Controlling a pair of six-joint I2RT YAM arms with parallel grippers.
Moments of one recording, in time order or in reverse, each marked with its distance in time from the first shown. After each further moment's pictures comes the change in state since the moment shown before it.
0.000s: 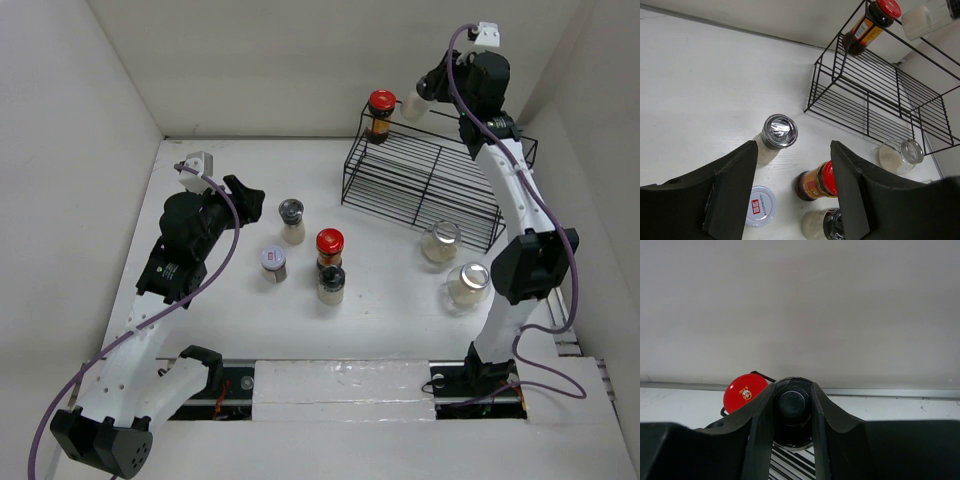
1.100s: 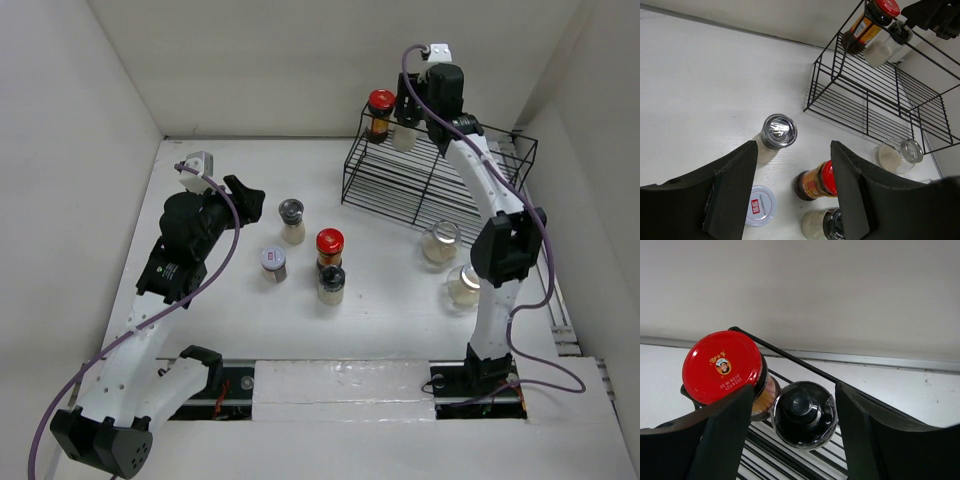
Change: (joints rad) left arm 0.000 0.000 0.000 0.000 0.005 0.000; right arm 0.088 0.199 0.114 -0.141 0.095 -0.114
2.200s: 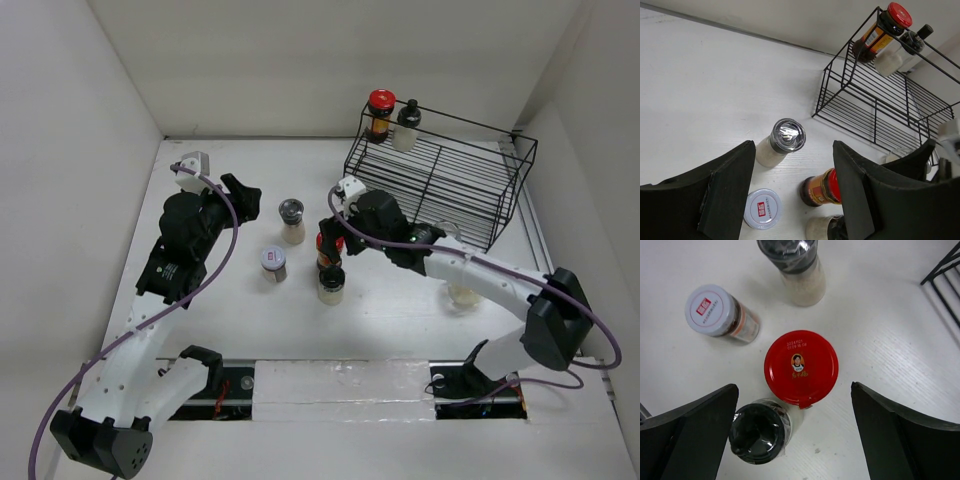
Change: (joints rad) left arm 0.000 -0.002 0.000 -0.001 -0.060 -0.004; right arm 0.575 -0.623 -0.988 0.082 -0.073 0.105
